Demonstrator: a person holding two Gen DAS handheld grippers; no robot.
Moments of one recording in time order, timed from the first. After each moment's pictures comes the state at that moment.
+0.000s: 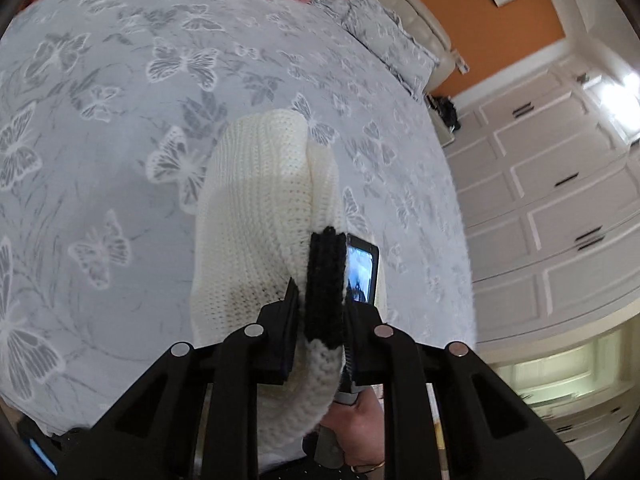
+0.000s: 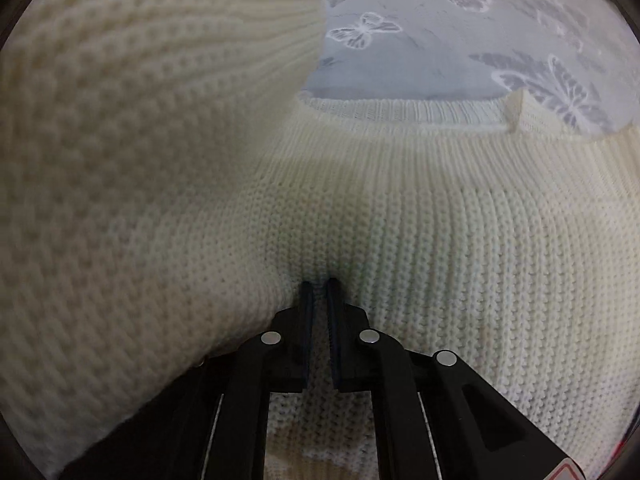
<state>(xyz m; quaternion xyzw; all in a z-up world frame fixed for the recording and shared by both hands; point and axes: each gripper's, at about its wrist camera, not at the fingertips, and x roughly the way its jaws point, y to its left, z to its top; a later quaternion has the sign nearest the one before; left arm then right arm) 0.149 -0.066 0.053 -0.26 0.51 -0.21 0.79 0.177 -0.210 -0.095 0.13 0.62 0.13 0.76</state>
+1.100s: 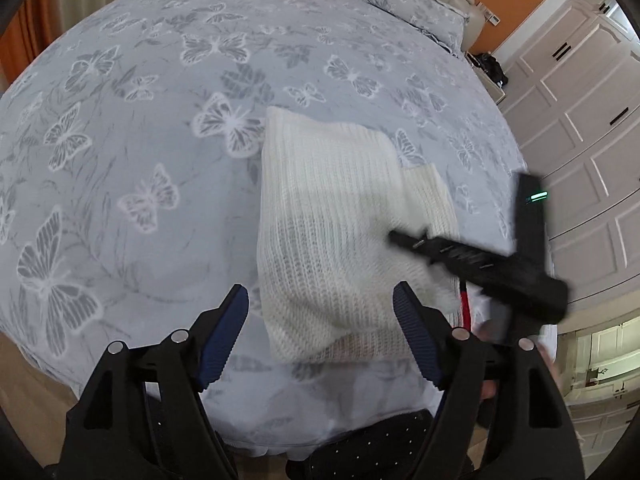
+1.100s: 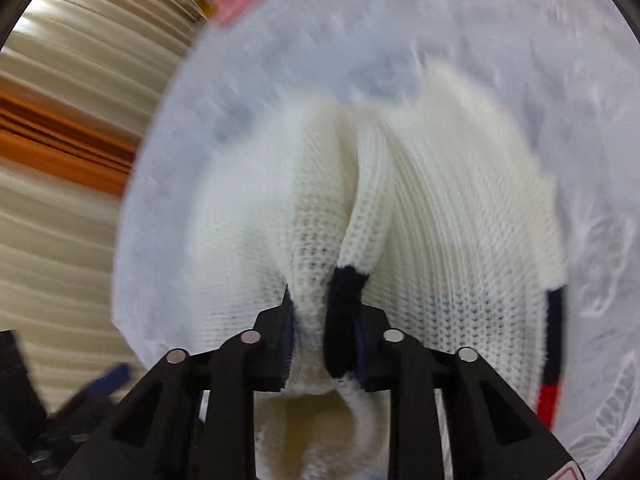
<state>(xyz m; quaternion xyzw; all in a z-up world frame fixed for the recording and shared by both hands) 0.082 -0.092 0.025 -0.14 0.55 -0.13 0.81 0.119 -0.339 -0.031 0.26 0.55 0.13 0.78</state>
